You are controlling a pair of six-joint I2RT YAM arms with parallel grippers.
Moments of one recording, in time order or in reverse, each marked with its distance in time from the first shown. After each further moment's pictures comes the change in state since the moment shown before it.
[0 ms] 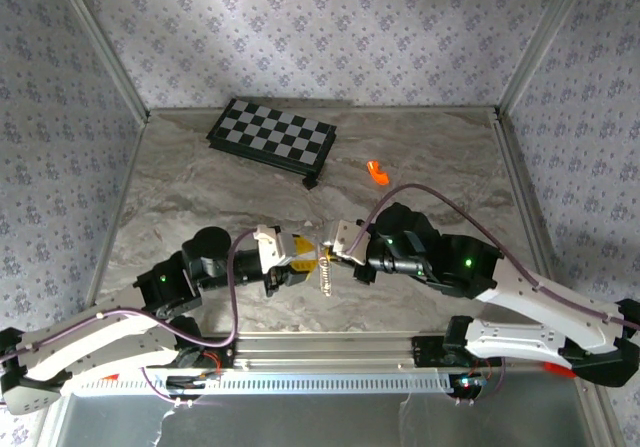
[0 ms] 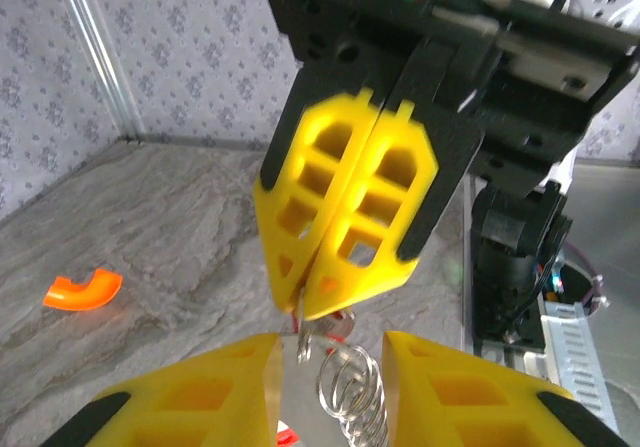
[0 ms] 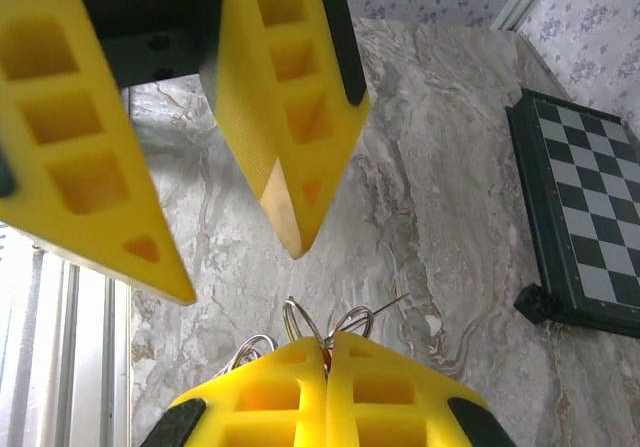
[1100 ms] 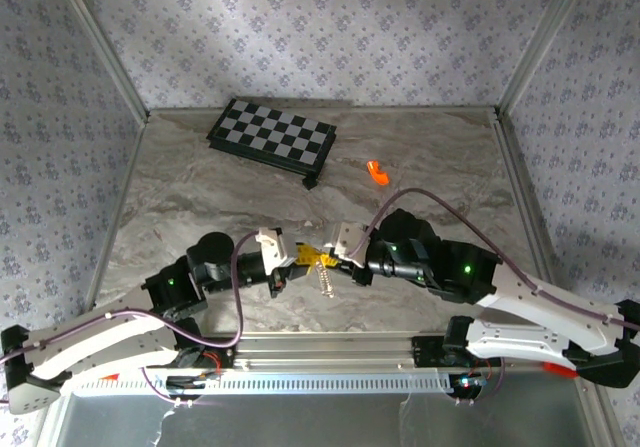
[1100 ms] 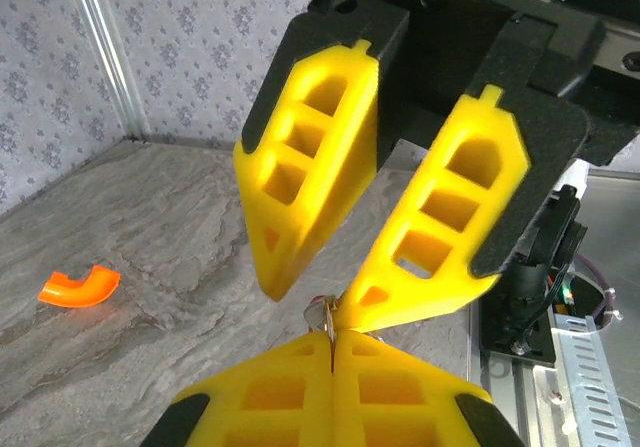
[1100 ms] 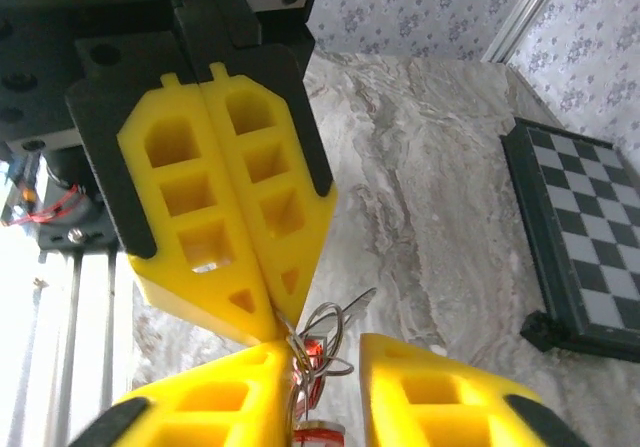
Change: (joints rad) left arm -0.002 -0.008 -0.086 0.106 -0.028 -0.027; right arm 0.025 -0.051 -0.093 0.137 -0.003 0.033
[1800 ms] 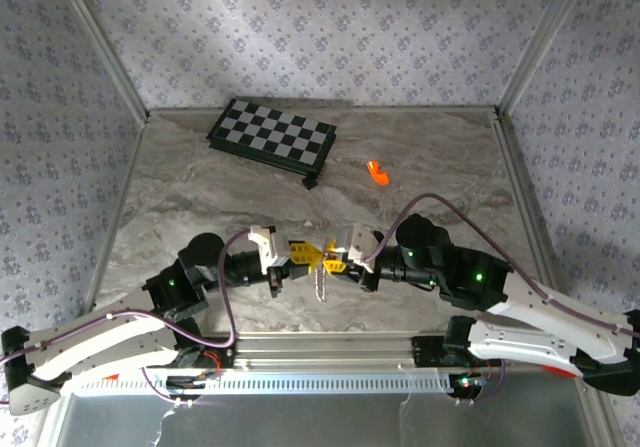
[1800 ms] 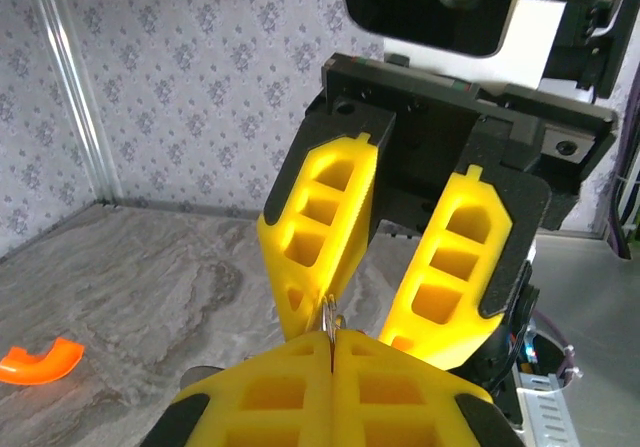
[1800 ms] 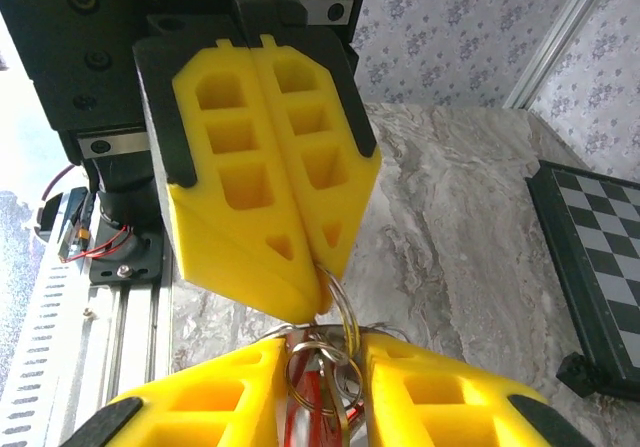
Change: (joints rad) left arm 0.002 -0.002 -0.016 0.156 0.092 -0.057; right arm -0.016 -0.081 -0.061 0.068 -0.087 0.032
